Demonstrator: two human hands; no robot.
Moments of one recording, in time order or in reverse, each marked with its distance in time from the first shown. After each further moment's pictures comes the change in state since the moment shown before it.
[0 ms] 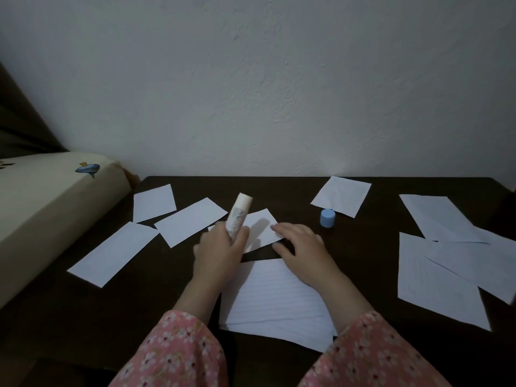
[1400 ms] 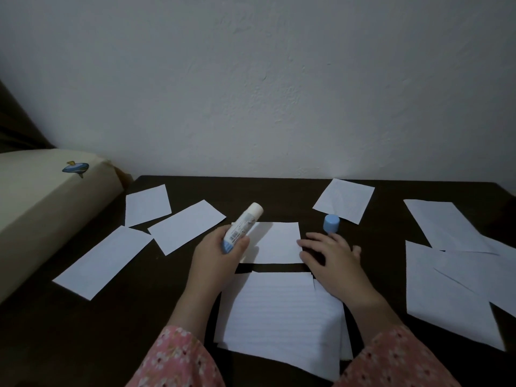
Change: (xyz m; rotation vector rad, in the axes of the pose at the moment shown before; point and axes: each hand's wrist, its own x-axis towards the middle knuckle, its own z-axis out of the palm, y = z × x) left_hand 0.002 -0.001 -0.008 -0.362 -0.071 -0.025; right_hand -0.012 0.024 -0.021 -0.112 -0.010 0.224
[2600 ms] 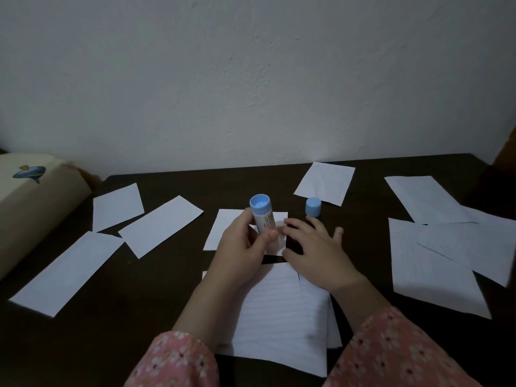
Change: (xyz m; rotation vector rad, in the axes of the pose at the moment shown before) left_hand -0.005 0.029 0.048 -0.033 -0.247 0.296; right_hand 0.004 0.000 0.002 -0.079 -0.098 -0.047
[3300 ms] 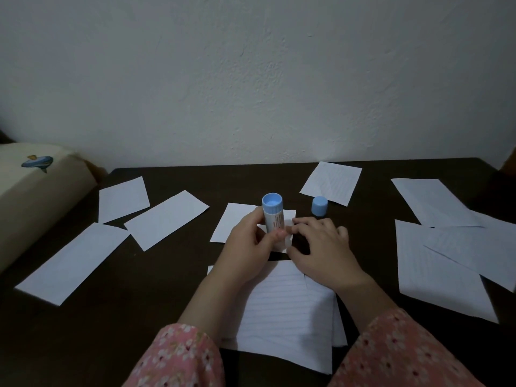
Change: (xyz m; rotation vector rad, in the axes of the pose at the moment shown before) left_hand 0.002 -0.006 -0.001 0.019 -0.055 -0.005; right_hand -0.004 0.000 0.002 -0.040 0.143 -0.047
